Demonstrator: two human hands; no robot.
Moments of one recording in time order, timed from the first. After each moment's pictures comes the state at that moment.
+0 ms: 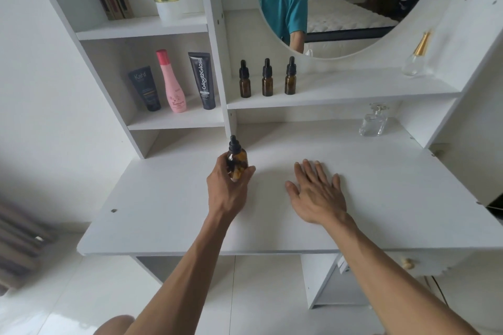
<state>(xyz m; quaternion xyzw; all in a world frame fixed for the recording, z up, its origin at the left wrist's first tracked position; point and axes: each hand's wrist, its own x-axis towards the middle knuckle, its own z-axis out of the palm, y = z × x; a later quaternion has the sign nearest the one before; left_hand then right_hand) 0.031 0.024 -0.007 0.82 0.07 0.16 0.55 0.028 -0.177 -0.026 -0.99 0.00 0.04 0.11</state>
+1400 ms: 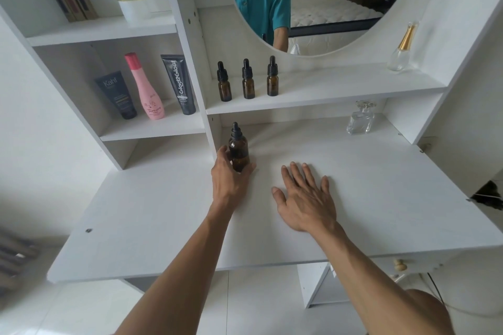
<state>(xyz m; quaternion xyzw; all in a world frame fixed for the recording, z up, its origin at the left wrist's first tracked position) 0.086 -0.008 -0.011 0.85 0.05 0.11 0.51 0.028 -0.178 -0.024 -0.99 0.00 0.04 0.12</state>
